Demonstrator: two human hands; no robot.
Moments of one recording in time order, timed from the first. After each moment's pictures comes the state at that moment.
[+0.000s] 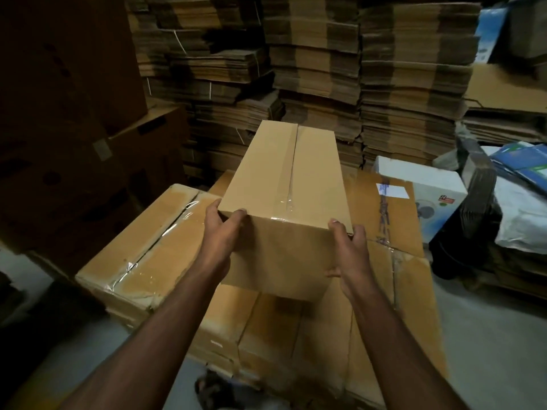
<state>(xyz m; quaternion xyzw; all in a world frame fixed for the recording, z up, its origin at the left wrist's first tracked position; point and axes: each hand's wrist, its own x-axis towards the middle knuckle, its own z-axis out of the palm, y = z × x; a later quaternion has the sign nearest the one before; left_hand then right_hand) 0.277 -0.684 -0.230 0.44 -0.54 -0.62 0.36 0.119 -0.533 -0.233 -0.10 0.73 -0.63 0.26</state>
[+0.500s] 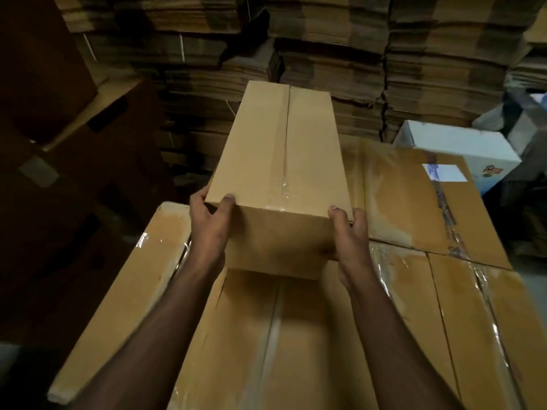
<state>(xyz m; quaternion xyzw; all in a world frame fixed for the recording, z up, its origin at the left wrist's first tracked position) 0.207 -1.006 -0.295 0.44 -0.56 -0.62 0.34 0.059 -0.856 -0.319 -0.03 0.72 -0.66 0.21</state>
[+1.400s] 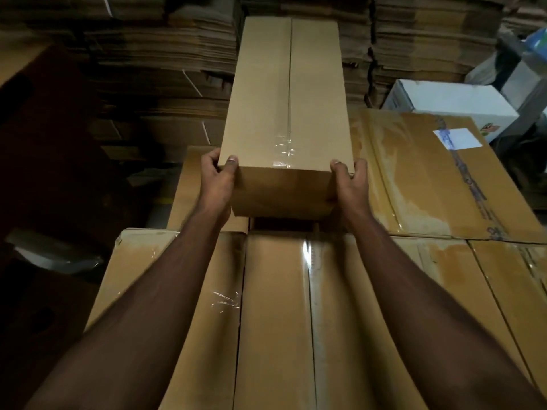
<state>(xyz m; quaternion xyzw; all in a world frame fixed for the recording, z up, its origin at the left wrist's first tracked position) 0.051 -1.219 -0.430 0.38 -0.55 -0.70 0.24 -0.080 -1.024 -0.436 -0.05 0.78 -0.62 0.08</state>
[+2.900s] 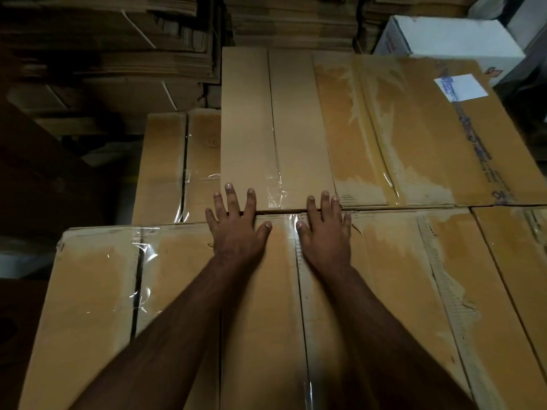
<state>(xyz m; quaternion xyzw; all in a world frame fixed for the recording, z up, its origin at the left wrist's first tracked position) 0.051 -1.145 -0.574 0.27 -0.95 -0.16 -0.09 -0.031 -0.971 -0.583 -0.23 0.97 -0.08 0.07</state>
